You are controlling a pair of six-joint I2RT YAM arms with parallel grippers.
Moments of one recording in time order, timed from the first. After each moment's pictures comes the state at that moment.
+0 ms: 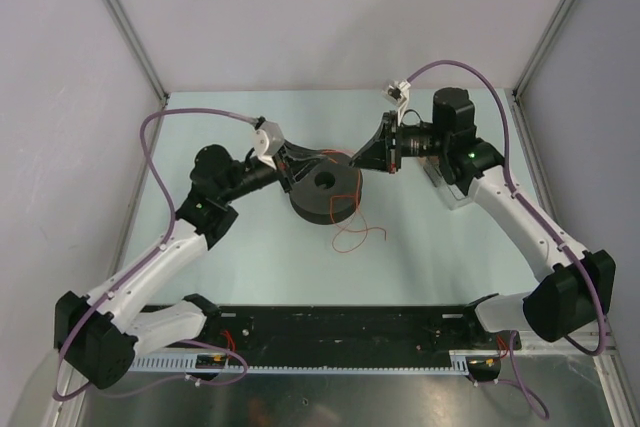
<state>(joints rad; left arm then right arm) -0.55 1.07 0.84 0.39 0.61 -0.07 0.43 1.35 1.26 -0.13 -1.03 0.30</state>
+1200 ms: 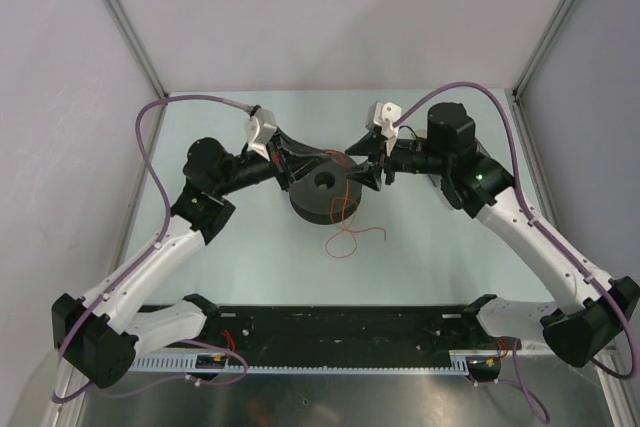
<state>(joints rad) -0.54 1.06 0.92 0.37 0.72 -0.26 0.58 1.20 1.28 -0.28 -0.72 -0.29</state>
